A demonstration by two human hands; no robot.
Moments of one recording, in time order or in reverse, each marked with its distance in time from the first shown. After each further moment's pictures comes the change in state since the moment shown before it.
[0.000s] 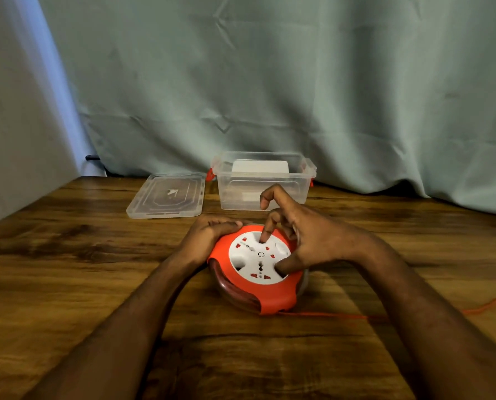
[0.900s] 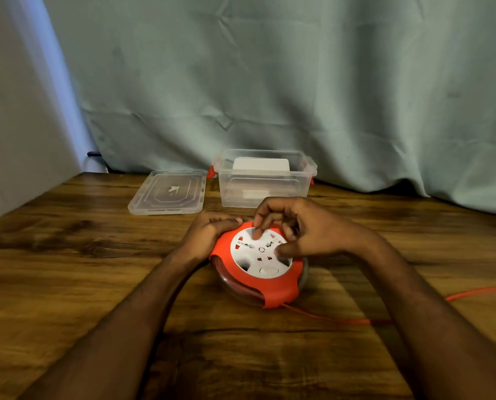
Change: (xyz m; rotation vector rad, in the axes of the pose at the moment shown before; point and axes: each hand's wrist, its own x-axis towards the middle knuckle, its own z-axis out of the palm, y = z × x) left_hand -0.002 0.002 0.004 -0.007 0.051 0.004; right_hand 0.004 0.002 -0.001 0.163 0.000 -0.004
